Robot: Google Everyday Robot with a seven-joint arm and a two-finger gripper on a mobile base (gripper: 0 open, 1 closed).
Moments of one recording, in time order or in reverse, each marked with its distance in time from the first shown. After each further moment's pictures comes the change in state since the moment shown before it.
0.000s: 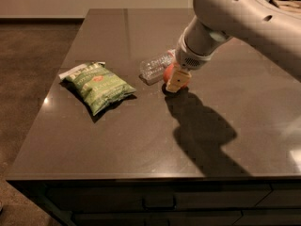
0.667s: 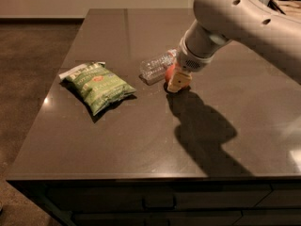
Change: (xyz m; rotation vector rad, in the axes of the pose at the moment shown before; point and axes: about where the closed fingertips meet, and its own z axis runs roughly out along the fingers) arm 0.006 0.000 0.006 0.001 0.009 0.016
